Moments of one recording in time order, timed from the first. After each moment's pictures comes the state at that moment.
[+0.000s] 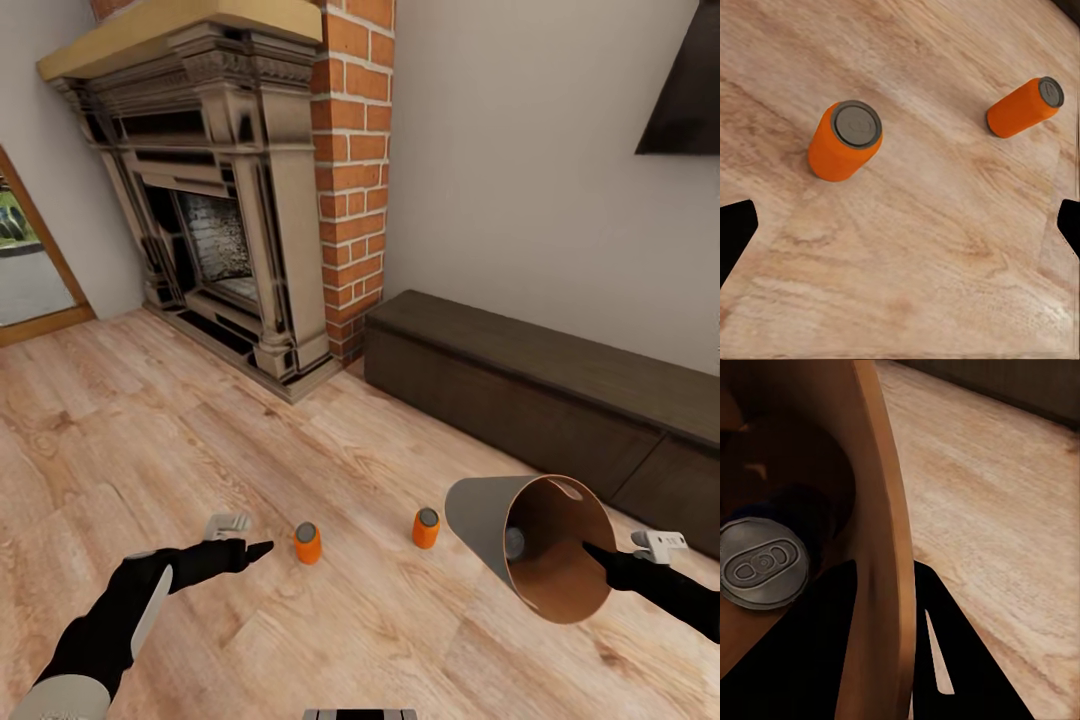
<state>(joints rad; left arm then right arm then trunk) -0.49 0.13 0.12 -0.91 0.02 0.51 -0.64 -0.30 -0.28 -0.58 -1.19 0.10 0.44 0.83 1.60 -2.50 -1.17</state>
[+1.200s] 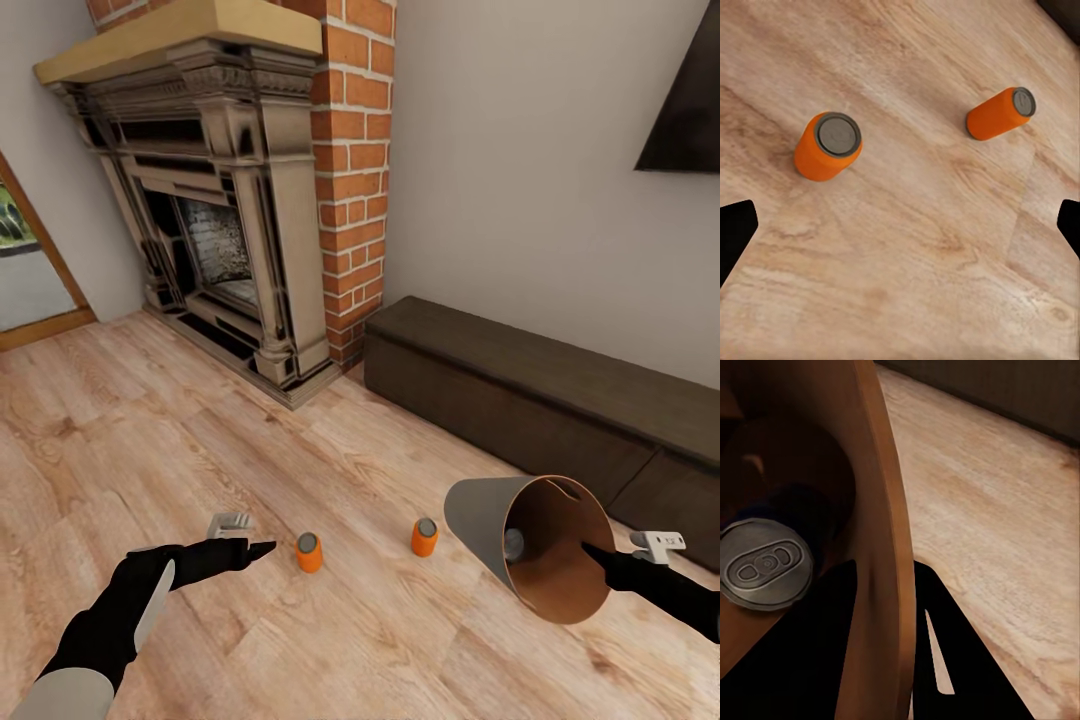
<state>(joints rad) -0.51 0.13 0.12 -0.91 0.02 0.58 -0.65 -0.30 -0.28 -0.58 -1.19 0.11 0.44 0.83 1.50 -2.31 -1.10</state>
